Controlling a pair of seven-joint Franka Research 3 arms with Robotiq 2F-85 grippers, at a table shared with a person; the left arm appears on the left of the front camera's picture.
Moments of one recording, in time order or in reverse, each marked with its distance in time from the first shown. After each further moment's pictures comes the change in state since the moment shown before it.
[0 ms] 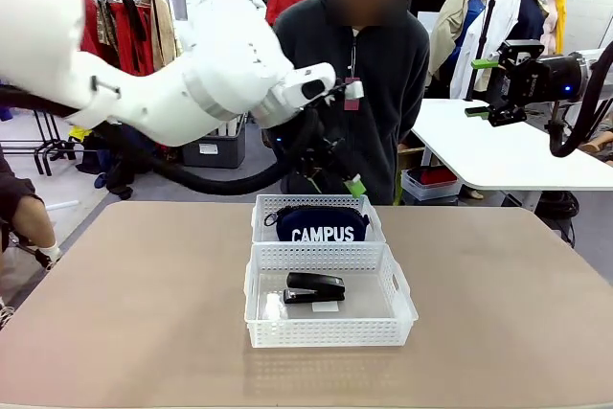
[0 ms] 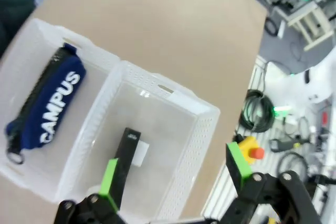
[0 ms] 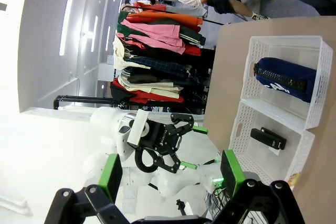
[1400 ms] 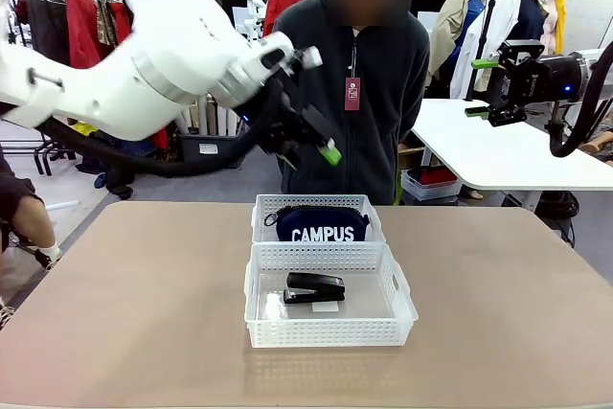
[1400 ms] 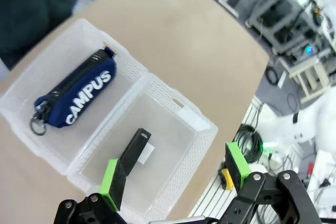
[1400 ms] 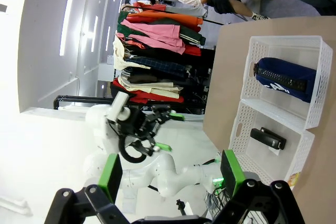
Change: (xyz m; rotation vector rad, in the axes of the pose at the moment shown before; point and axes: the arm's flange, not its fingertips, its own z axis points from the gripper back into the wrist) left arm -0.015 0.017 0.073 0.027 -0.163 0.196; right arm 0.000 0.000 0.000 0.000 0.000 0.000
